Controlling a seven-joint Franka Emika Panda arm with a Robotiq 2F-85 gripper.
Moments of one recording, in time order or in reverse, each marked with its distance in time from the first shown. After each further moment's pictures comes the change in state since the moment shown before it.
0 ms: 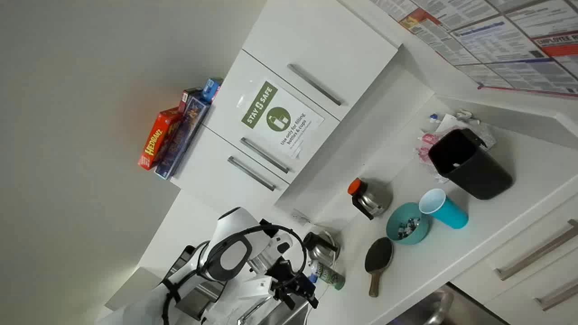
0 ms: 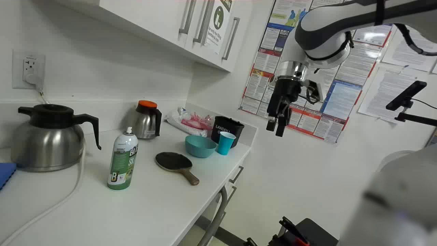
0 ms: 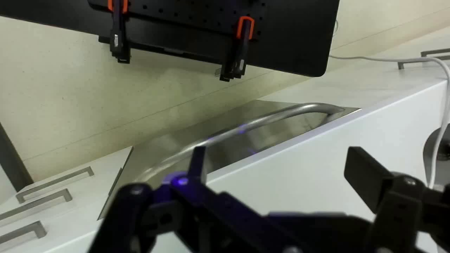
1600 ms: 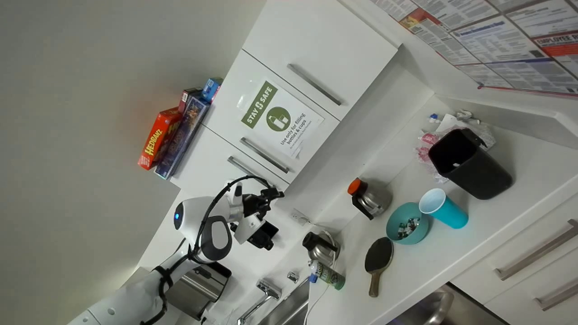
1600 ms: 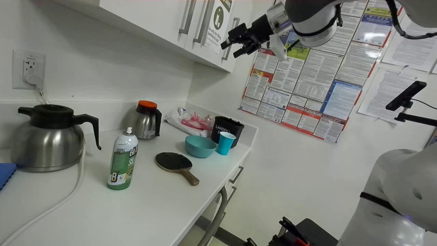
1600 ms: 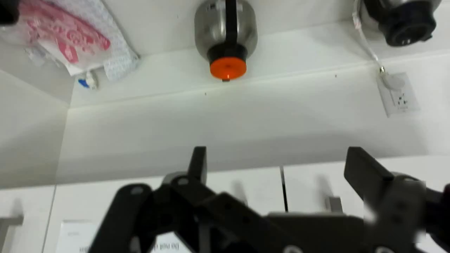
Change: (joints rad) arm 0.146 0.100 0.029 0.182 0.058 1.006 -0.048
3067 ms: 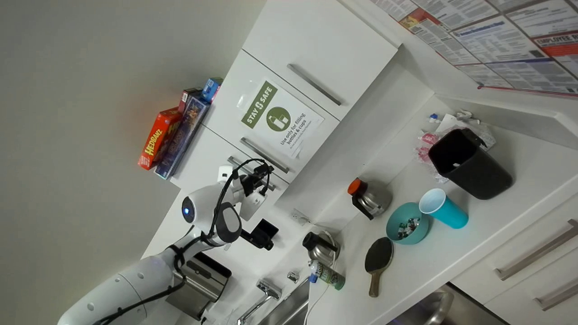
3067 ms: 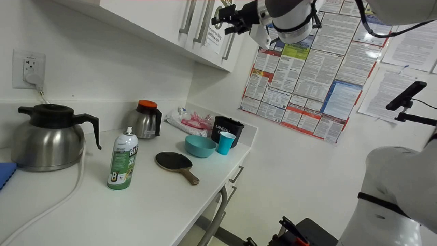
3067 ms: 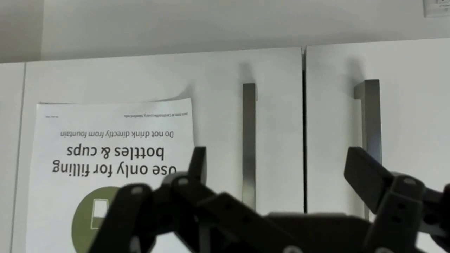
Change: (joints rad) arm 0.241 0.175 -0.185 0.157 0.042 0.331 -0.107
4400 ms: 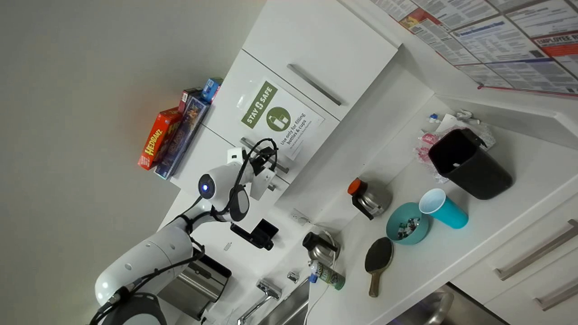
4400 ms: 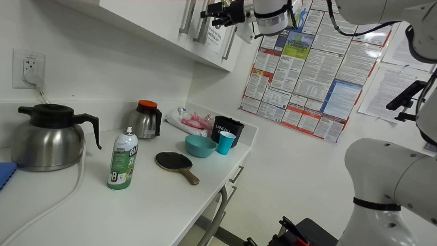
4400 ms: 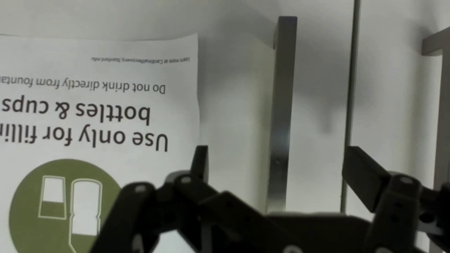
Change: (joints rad) arm 0.722 0.133 -0.670 0.269 0.237 0.003 -0.389
